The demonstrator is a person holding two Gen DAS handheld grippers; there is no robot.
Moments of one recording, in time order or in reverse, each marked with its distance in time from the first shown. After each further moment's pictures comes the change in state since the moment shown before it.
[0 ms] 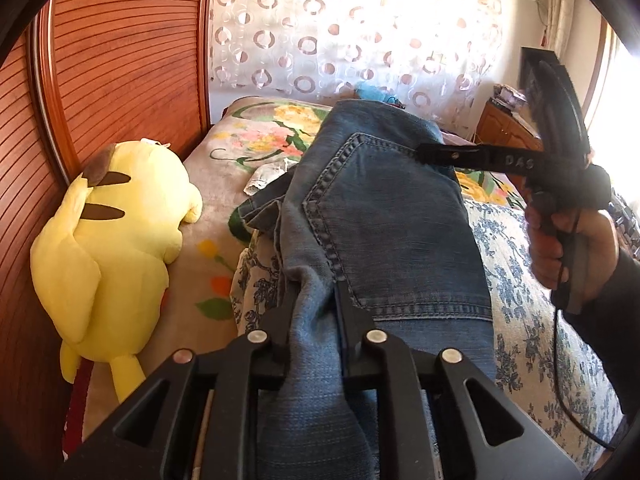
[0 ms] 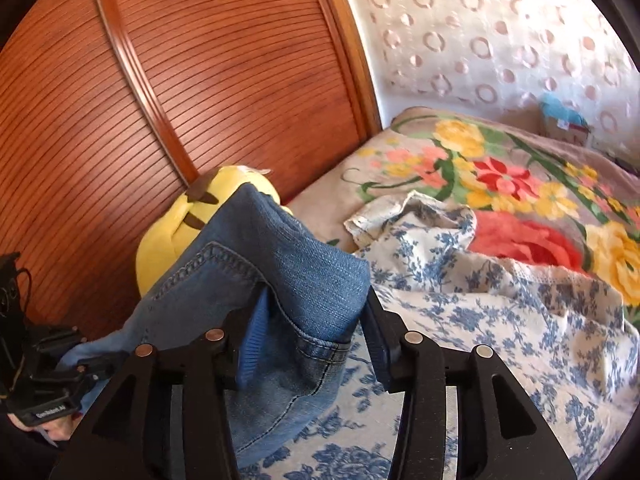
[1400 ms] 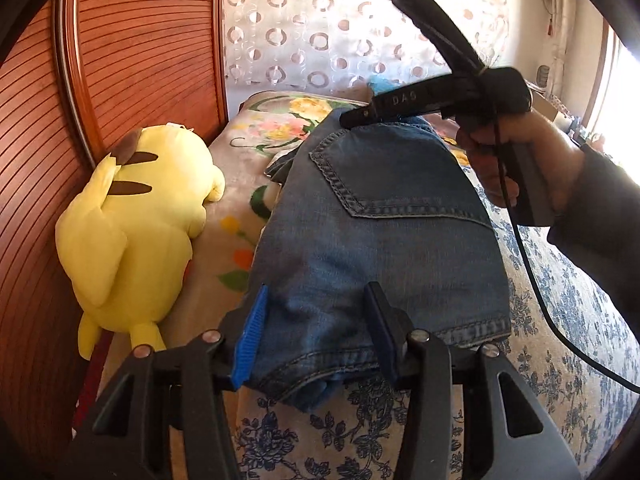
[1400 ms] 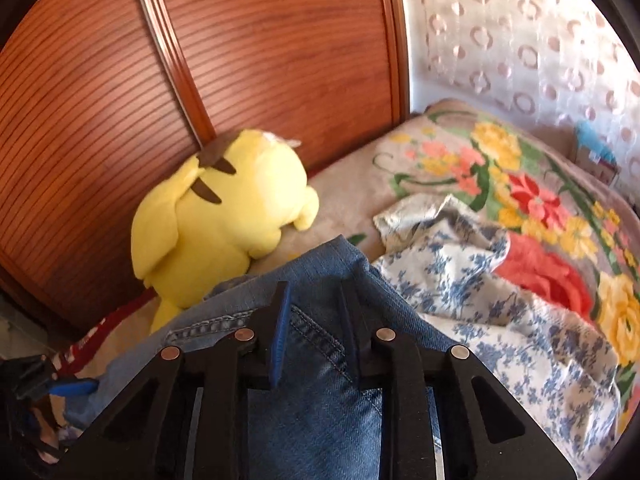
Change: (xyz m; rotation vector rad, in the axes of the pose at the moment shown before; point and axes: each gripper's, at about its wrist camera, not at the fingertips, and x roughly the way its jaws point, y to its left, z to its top) left arm -0.023 0.001 -0.044 0.019 0.010 0.066; right arm 0.078 0.052 0.033 -0.186 0.160 0.019
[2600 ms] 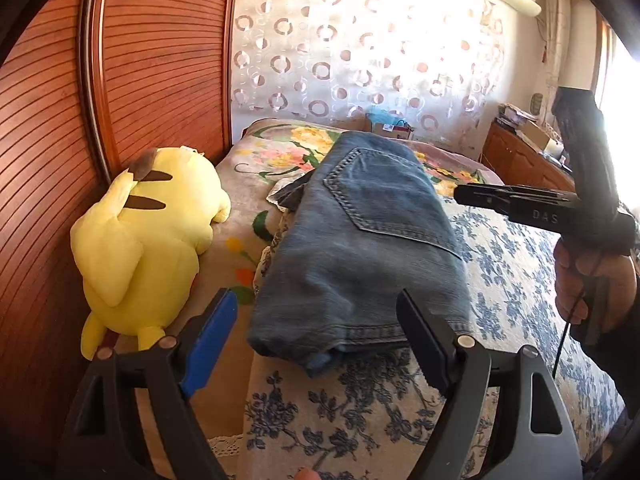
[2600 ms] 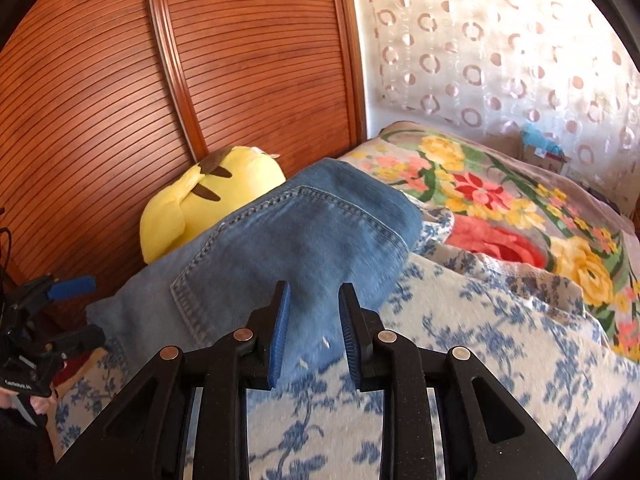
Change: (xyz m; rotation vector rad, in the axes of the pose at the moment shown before) left arm -0.050 0.002 -0.009 -0.028 -0.111 -0.024; right arm -0.121 0.040 -0.109 0.089 -0.174 -0.155
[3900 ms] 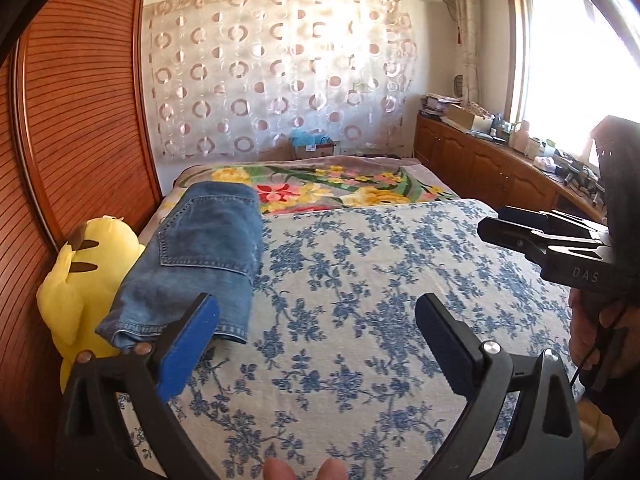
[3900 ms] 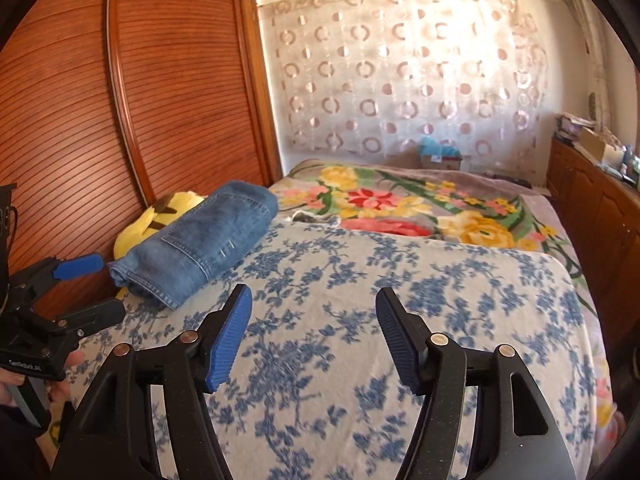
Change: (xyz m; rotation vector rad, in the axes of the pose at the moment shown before) left arm -0.070 -0.170 -0.014 0.218 -0.095 -0.143; right arm -0.215 -0.029 -0.127 0.168 -0.202 -0.262
